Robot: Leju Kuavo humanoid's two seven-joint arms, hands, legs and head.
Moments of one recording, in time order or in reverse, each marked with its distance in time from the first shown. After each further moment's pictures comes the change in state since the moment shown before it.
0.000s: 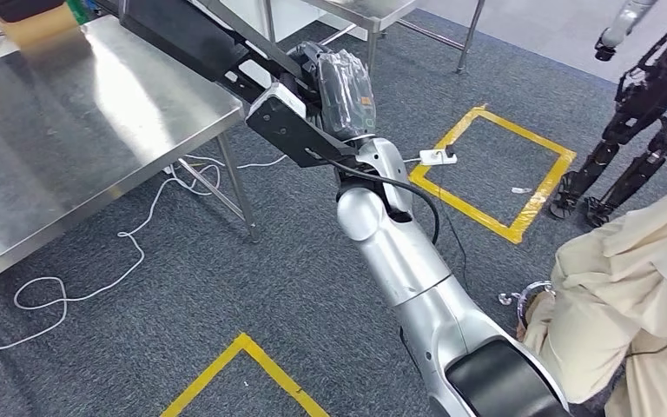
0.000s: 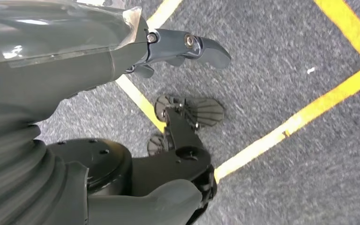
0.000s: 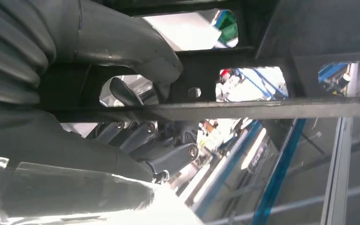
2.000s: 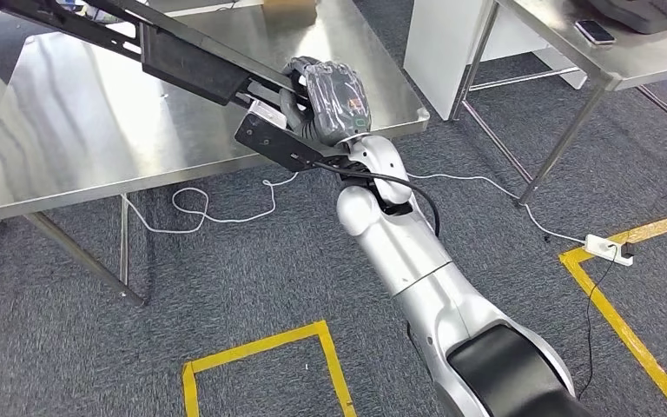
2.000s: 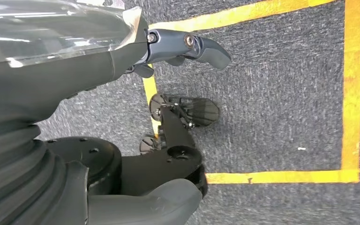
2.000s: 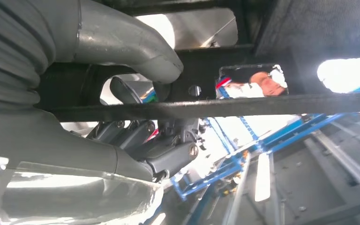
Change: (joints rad) left arm -0.014 0.002 0.021 0.000 0.008 -0.012 -0.012; right arm -0.053 -0.023 0.014 0.125 0.152 0.018 0.025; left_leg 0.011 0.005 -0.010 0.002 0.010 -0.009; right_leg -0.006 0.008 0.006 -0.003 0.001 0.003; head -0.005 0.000
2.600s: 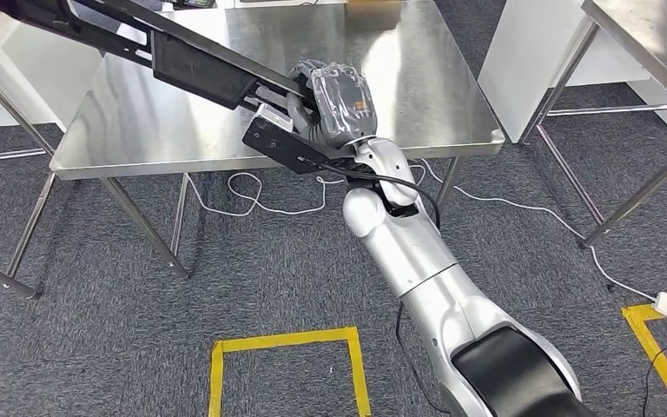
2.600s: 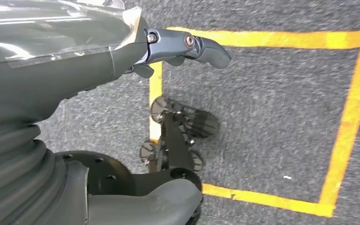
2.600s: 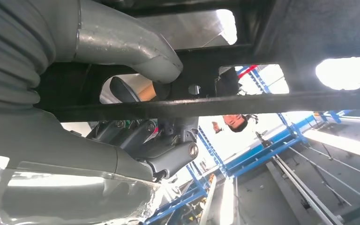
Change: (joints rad) left arm 0.008 -0.001 0.020 0.000 0.004 0.000 -0.006; right arm -0.002 -0.005 0.009 0.014 0.000 -0.001 -0.003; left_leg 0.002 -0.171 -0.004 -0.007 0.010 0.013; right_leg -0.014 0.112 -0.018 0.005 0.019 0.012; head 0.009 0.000
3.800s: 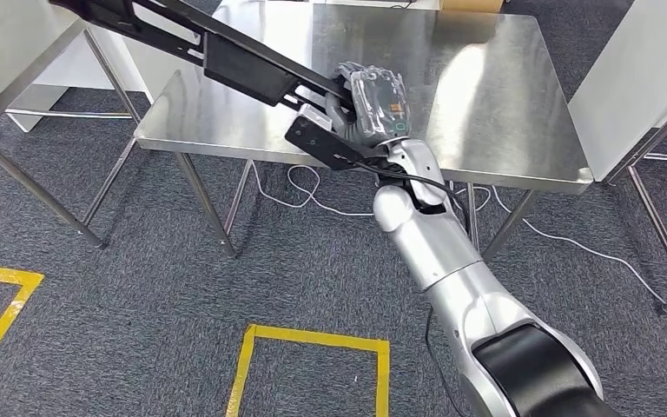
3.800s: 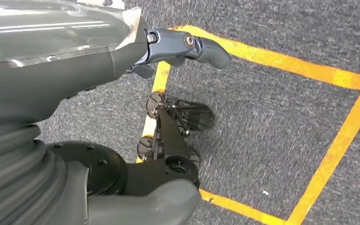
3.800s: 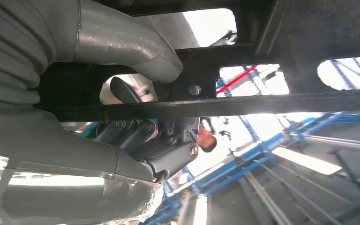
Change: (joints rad) left arm -0.003 0.005 0.007 0.000 0.003 0.029 -0.020; right arm 0.014 -0.101 -0.034 0.020 -0.010 -0.040 -0.027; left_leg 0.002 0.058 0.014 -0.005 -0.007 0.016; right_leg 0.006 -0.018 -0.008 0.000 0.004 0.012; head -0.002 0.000
